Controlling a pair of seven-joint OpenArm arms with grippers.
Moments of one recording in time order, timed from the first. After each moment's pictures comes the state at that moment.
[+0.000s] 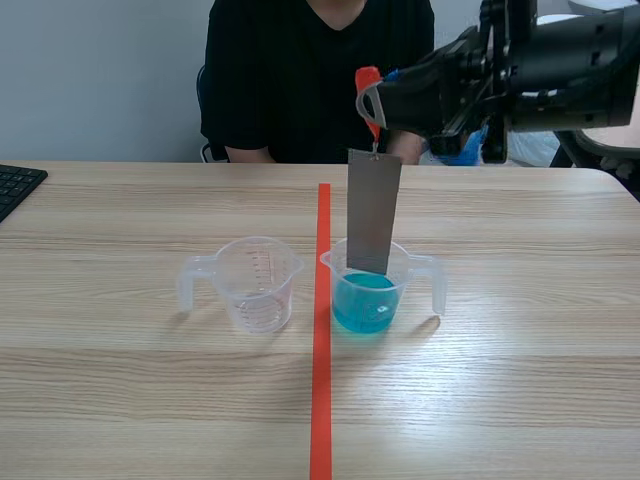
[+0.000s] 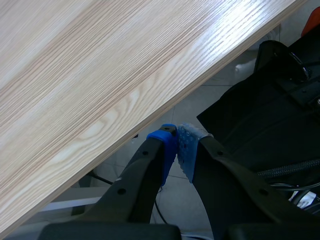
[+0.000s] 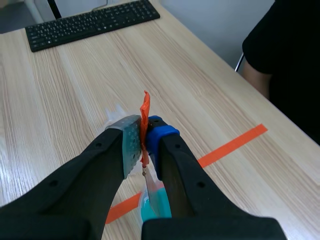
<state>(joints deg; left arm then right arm) 62.8 -12.7 -28.9 78.5 31.0 -13.9 -54.3 12.1 27.2 -7.9 102.4 49.0 45.1 -39.7</state>
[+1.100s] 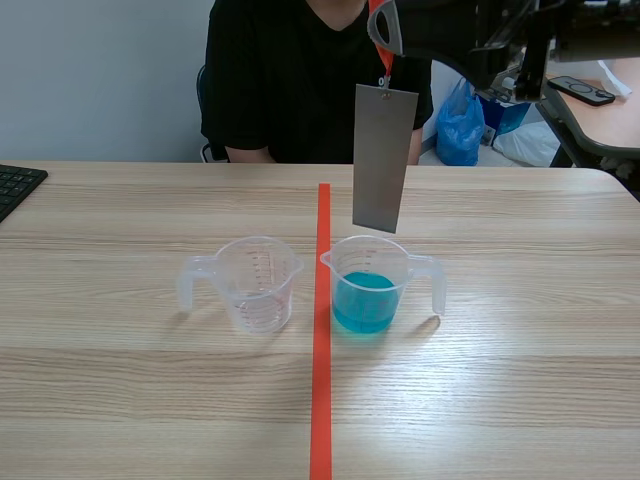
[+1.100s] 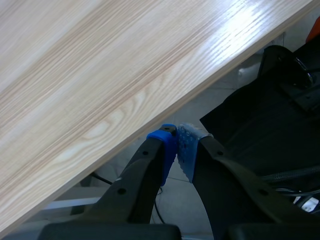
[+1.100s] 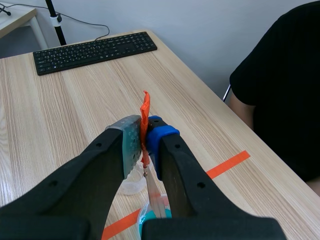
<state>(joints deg) 62.8 -14.4 -28.9 78.5 28.3 -14.2 -54.4 12.1 27.2 -2.2 110.4 55.7 43.1 -45.6</state>
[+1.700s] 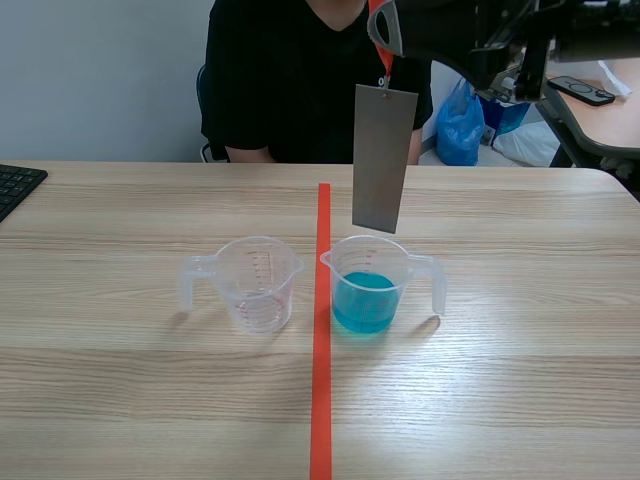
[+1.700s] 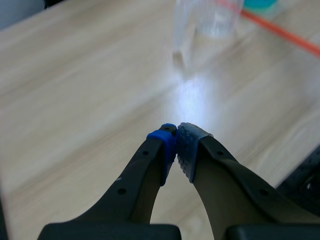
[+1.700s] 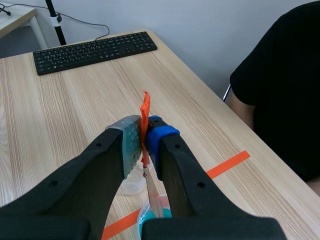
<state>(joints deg) 51.4 -46.8 -28.8 78.4 -3.2 -45.1 -48.3 12.1 27.2 -2.2 110.4 55.7 43.1 -45.6</state>
